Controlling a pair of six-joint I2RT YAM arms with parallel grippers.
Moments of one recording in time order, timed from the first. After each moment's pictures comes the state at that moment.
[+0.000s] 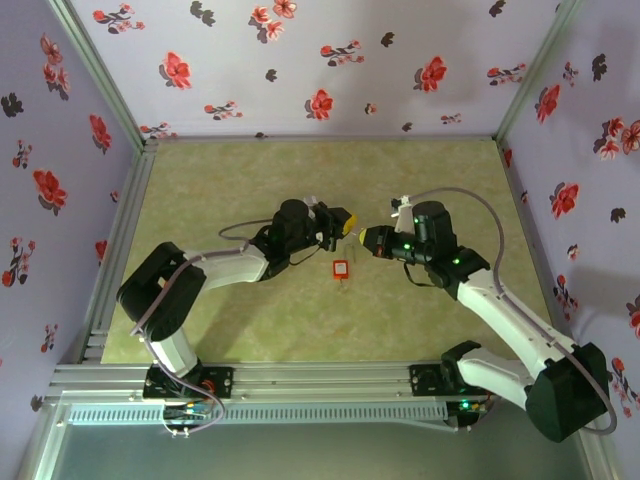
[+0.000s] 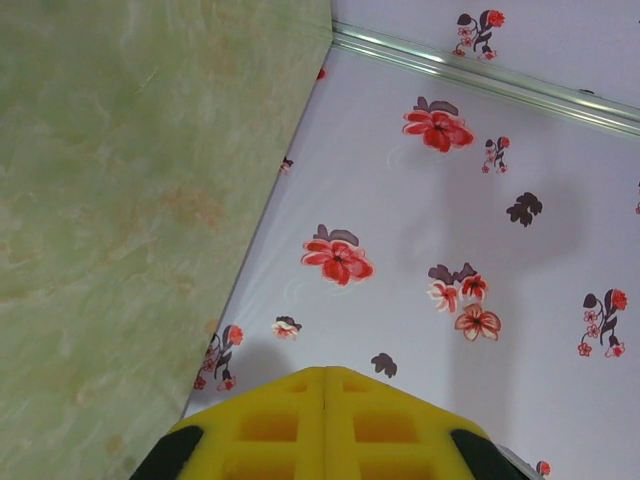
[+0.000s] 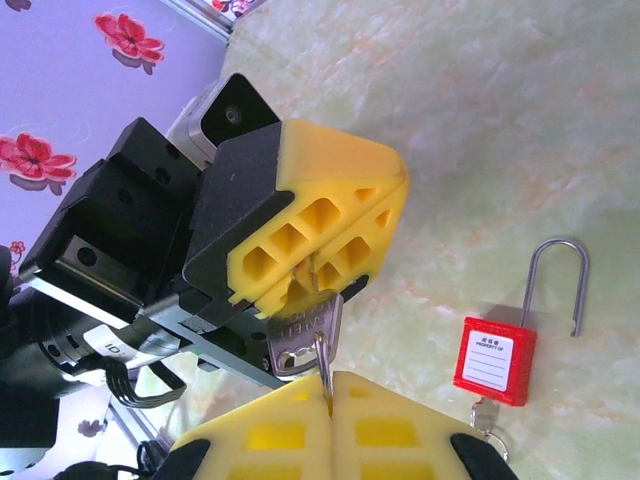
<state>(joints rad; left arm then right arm) -0.81 1.72 0.93 0.58 0.23 -1.77 0.46 1.05 0.75 -0.25 -0.45 0.69</state>
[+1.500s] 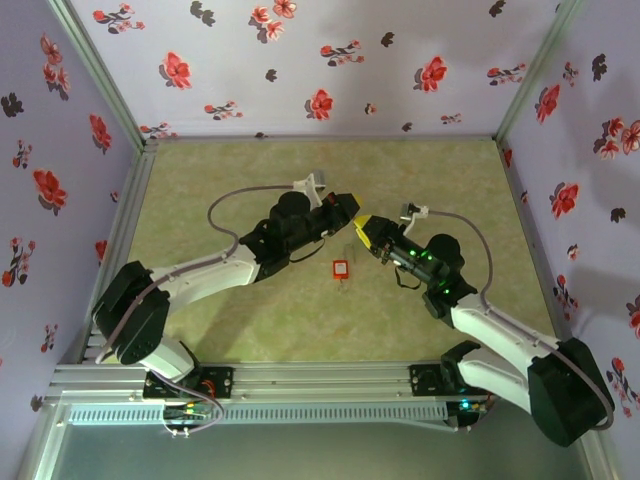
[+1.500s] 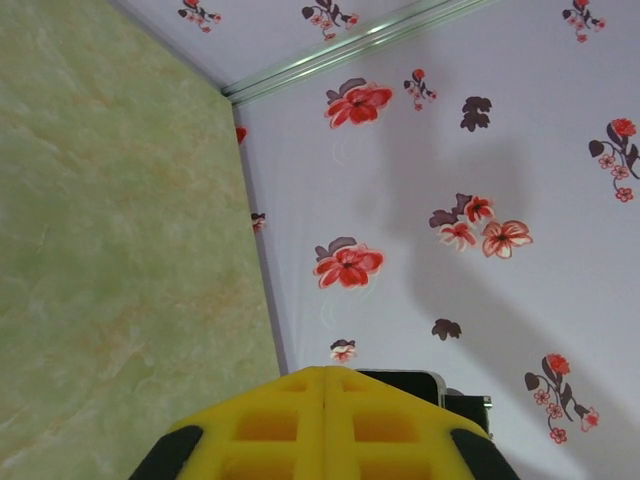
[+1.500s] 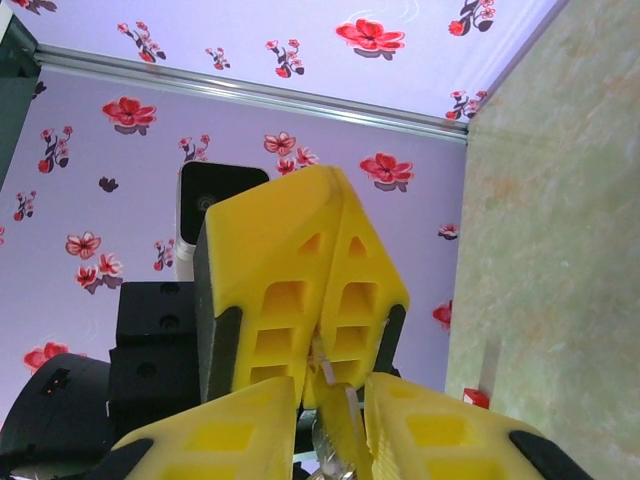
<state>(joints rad) -0.90 1.55 1.03 0.42 0.06 -1.19 0.52 1.01 0.40 0.71 -0.44 1.41</state>
